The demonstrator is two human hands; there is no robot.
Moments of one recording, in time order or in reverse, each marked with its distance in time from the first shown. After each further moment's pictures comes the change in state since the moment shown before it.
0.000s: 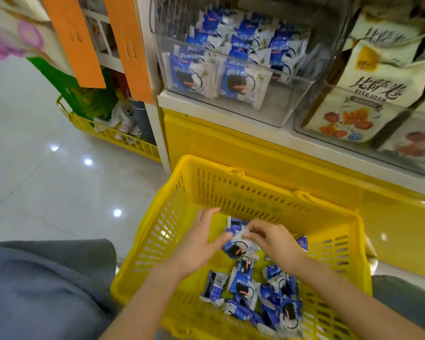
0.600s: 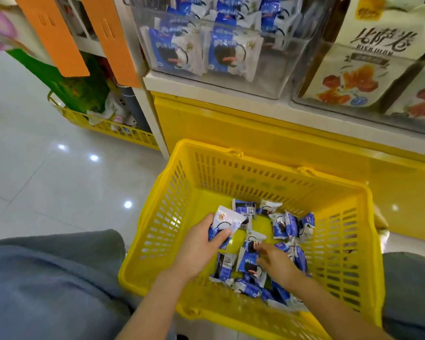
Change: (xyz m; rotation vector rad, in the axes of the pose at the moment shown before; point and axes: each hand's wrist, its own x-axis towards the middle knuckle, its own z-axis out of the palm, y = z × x) left_hand -0.024 -0.012 0.020 -0.159 0.037 -0.110; right_hand -0.039 0.081 0.108 0.156 -0.228 0.433
